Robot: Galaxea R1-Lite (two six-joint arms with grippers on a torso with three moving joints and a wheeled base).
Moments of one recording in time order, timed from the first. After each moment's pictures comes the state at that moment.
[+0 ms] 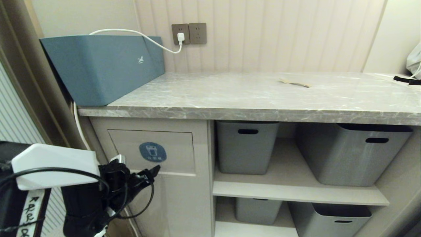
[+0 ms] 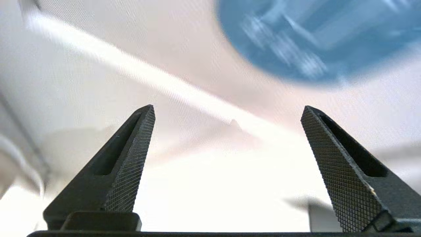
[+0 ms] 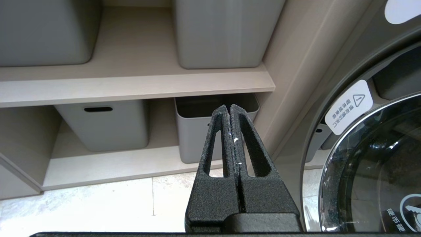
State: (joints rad) left arm -0.18 2.33 -0.46 -1.52 0.06 -0.53; right arm -0.24 0.28 -0.02 -0.07 -0.10 -0.10
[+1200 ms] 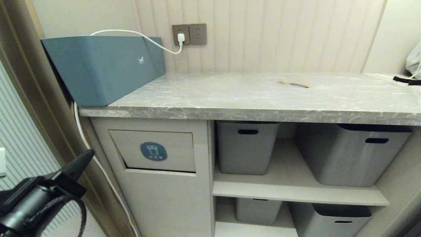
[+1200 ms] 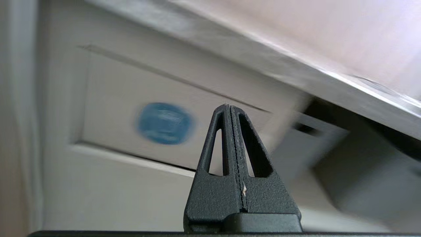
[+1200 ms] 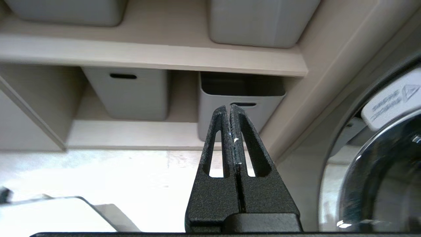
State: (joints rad) left arm -0.29 1.34 0.00 -1.47 0.10 -0.37; right arm -0.24 0.28 0.00 0.01 0.03 -0.16
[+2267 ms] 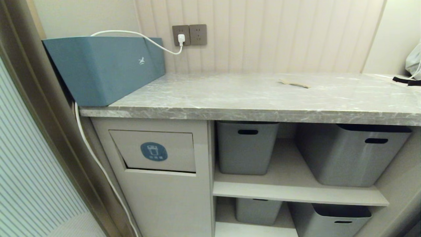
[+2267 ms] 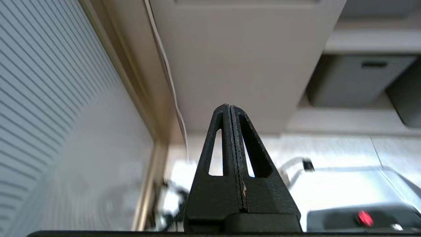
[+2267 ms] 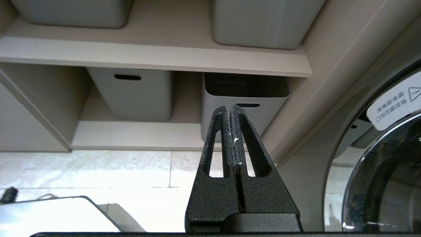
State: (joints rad) left arm 0.02 0.17 -0.08 0.18 -0.04 0.07; right arm -0.24 0.28 0.00 0.01 0.04 -0.13
